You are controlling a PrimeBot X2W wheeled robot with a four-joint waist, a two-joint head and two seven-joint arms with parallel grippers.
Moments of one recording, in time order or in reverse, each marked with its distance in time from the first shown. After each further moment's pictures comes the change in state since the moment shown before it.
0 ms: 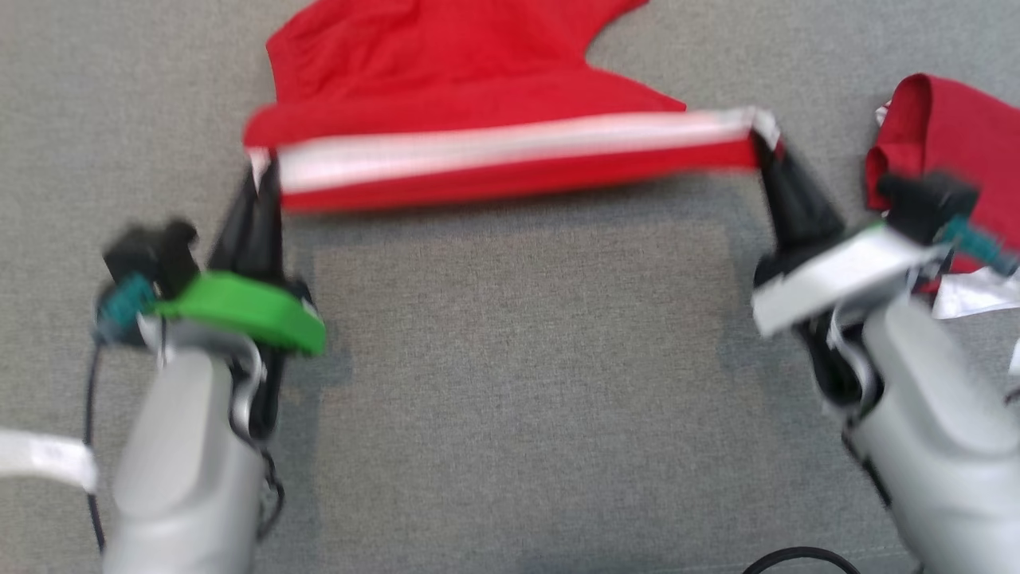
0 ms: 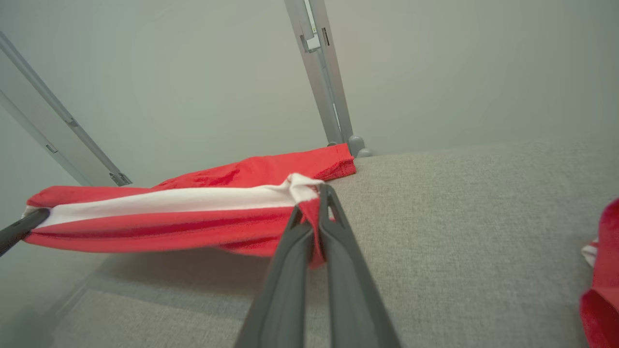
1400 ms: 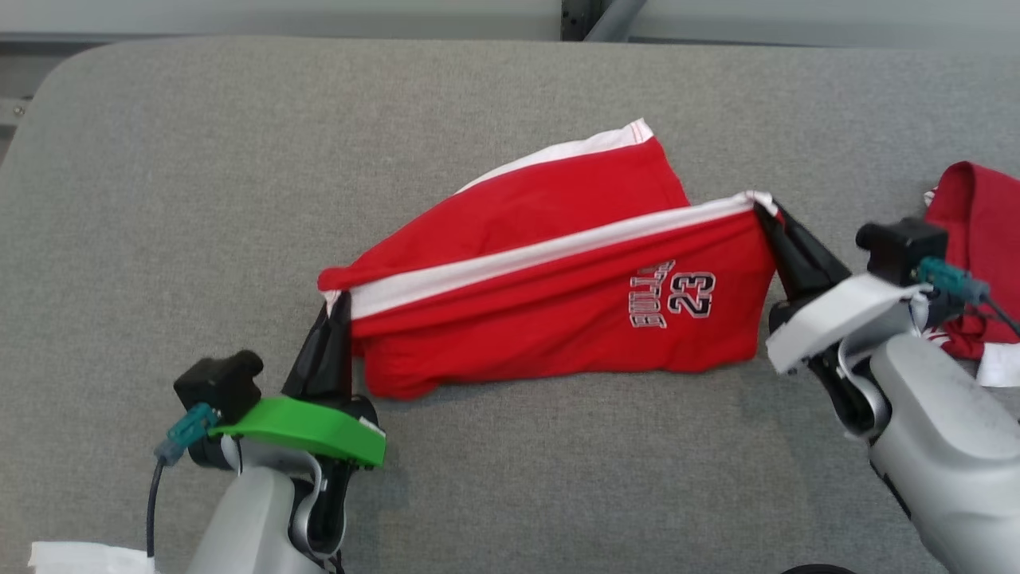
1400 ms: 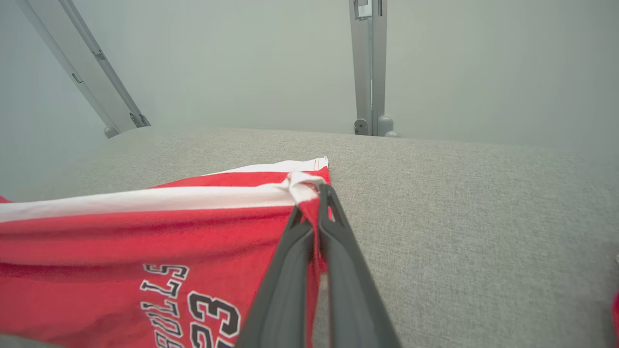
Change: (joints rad) left arm 0.314 -0.082 -0.043 -0.121 -0.144 0.000 0.000; right arm 0.069 -0.061 0.087 0.118 -0.048 -0.001 0.000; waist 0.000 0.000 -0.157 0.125
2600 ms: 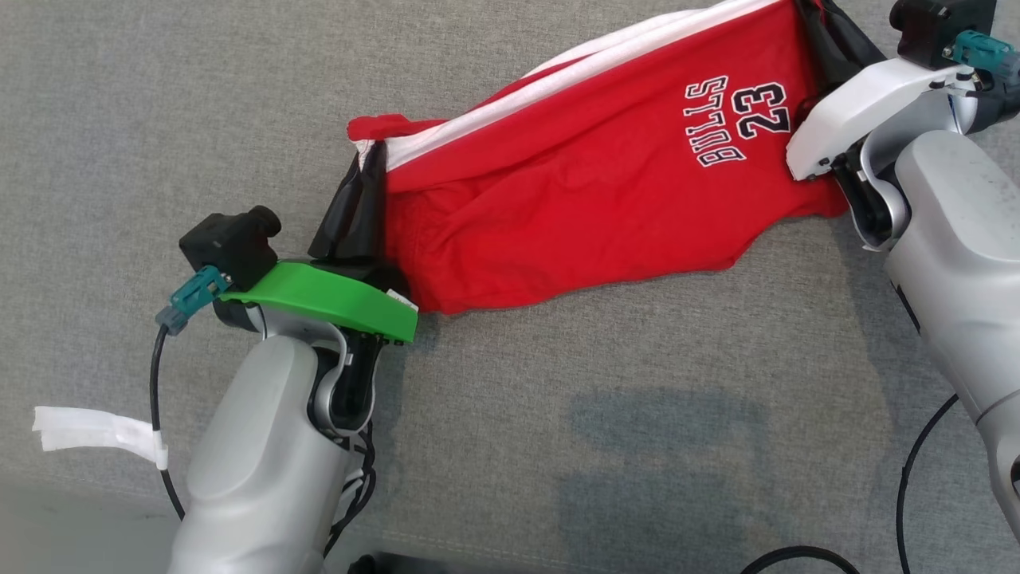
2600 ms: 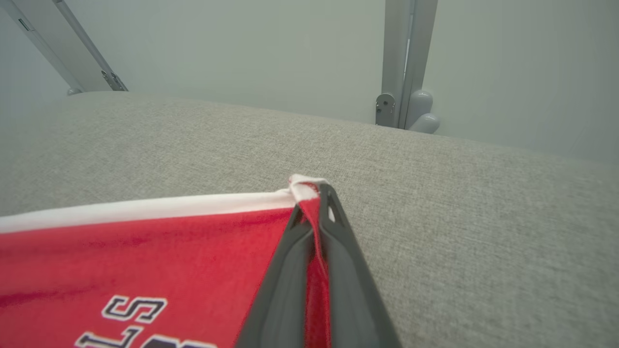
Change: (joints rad) left arm -0.295 -0.002 -0.129 0.019 -0.136 0.000 0.000; right arm -0.515 0.028 0.077 0.360 -0.040 0.000 0.000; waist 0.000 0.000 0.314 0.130
